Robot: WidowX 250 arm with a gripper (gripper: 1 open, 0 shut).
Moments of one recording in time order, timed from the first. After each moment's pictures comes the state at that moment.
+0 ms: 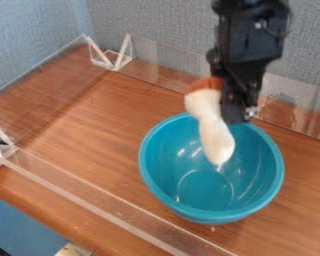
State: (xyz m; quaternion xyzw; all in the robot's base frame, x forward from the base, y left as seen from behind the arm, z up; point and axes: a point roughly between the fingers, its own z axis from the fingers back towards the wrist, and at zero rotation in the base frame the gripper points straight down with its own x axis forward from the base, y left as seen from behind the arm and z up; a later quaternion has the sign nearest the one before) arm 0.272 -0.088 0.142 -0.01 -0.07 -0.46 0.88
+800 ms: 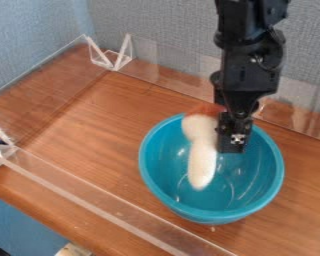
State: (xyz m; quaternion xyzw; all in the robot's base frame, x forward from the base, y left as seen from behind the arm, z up) arm 0.270 -0.089 0.123 -0.01 -0.05 -0.54 0.84
